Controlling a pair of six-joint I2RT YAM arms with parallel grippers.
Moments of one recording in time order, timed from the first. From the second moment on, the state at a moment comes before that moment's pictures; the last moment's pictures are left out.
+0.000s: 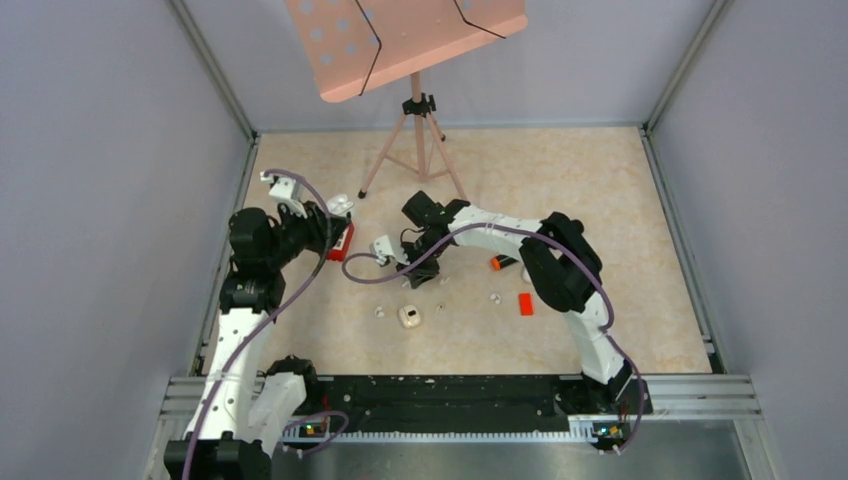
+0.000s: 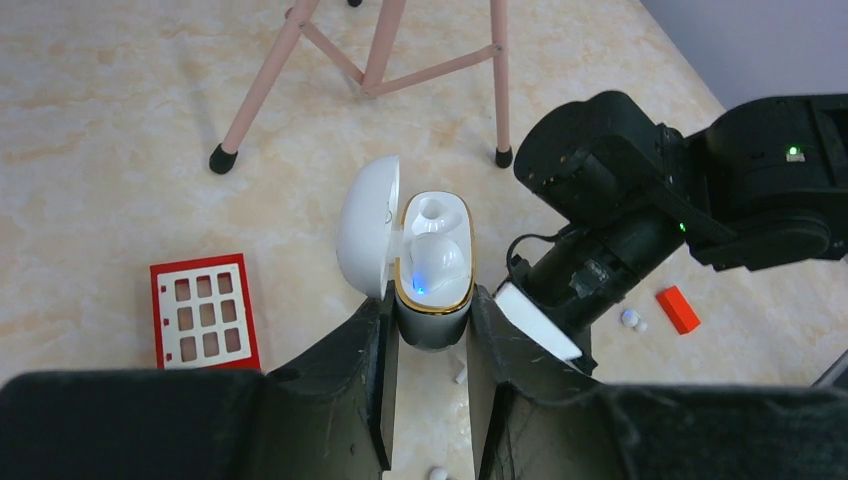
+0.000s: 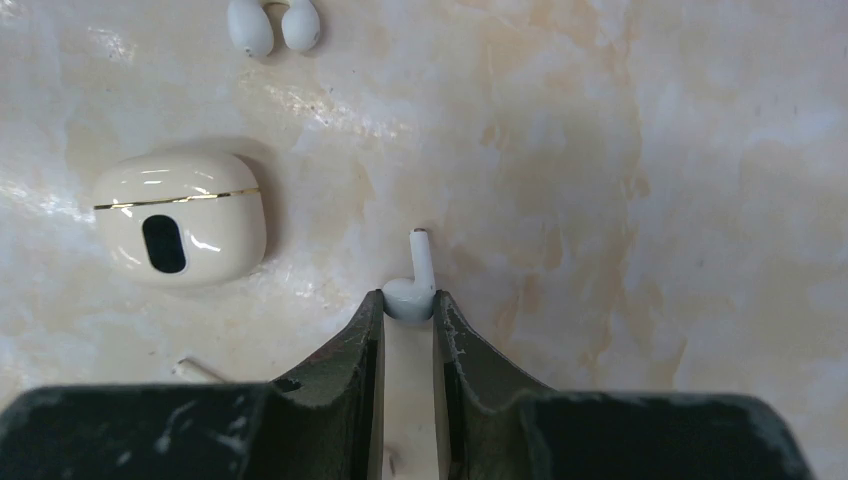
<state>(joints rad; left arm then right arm) 0.02 0.81 0.73 -0.16 0.56 -0.21 0.85 2.17 1.63 -0.67 -0.60 -0.96</state>
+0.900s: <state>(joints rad) -0.12 1.07 0.64 0.07 1.00 0.41 0.66 2.02 2.15 -1.38 -0.52 -0.26</state>
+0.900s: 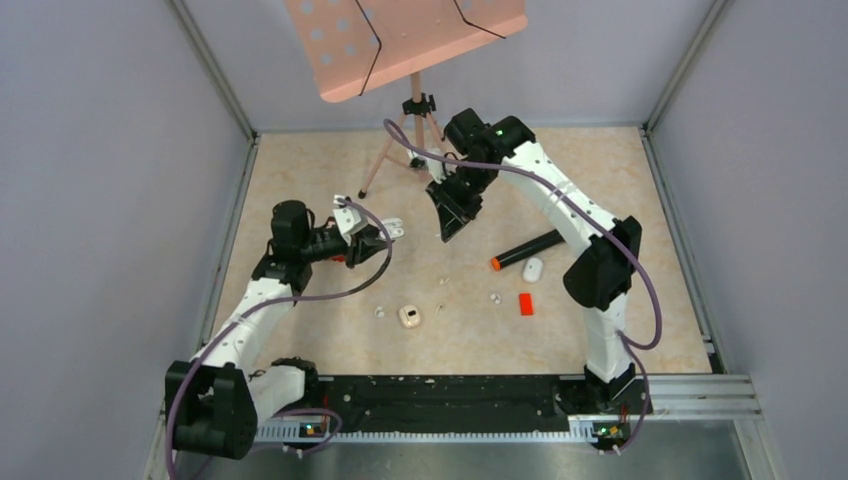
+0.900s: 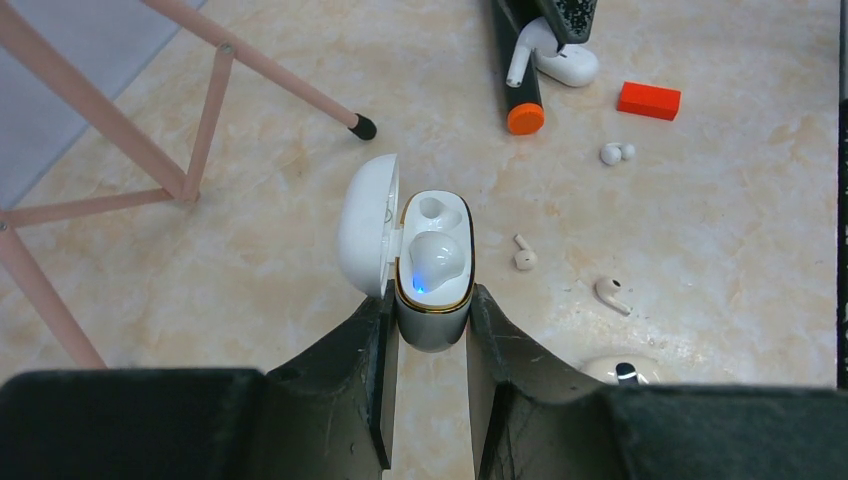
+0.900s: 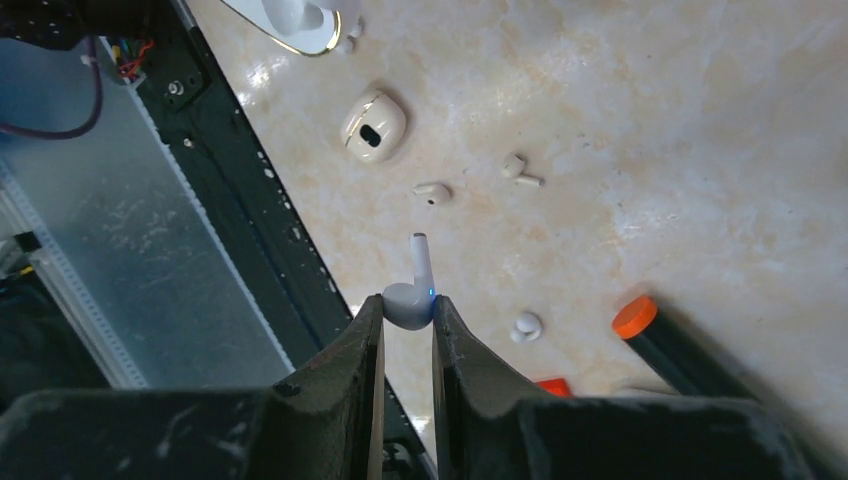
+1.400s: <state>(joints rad) -0.26 1.14 0.64 0.13 0.95 0.55 0.65 2.10 2.23 -1.42 -0.66 -0.08</state>
